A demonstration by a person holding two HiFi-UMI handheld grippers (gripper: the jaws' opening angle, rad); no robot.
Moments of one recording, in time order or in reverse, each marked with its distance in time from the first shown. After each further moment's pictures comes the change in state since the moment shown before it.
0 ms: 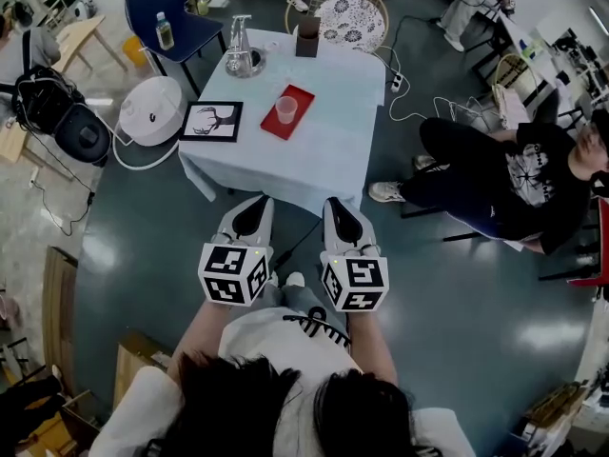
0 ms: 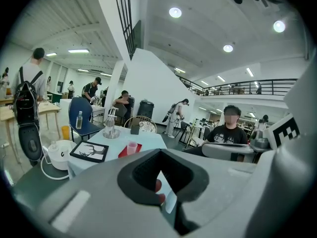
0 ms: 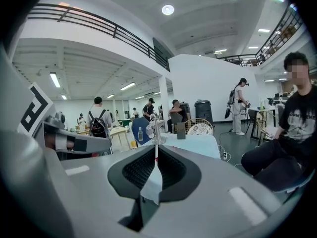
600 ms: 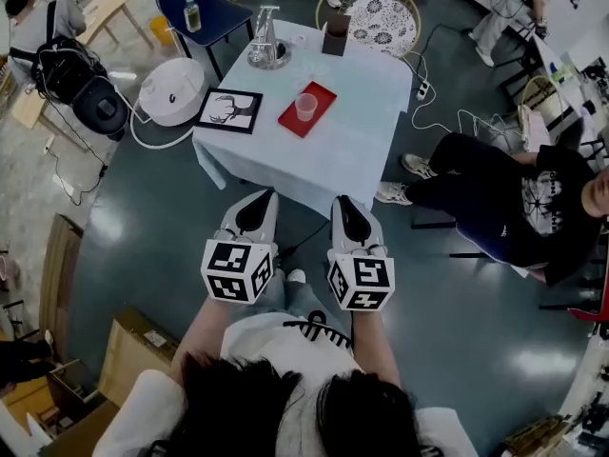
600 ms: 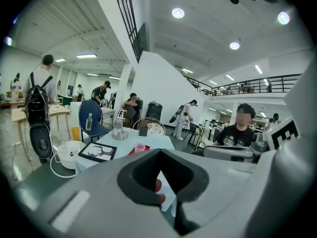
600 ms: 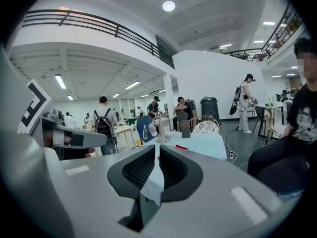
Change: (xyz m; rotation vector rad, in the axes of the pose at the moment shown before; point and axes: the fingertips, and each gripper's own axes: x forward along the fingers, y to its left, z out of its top) left arm 0.006 0.009 0.005 -0.018 -0.024 0.110; right arm 0.022 -0.014 -0.003 -0.005 0.024 0.069
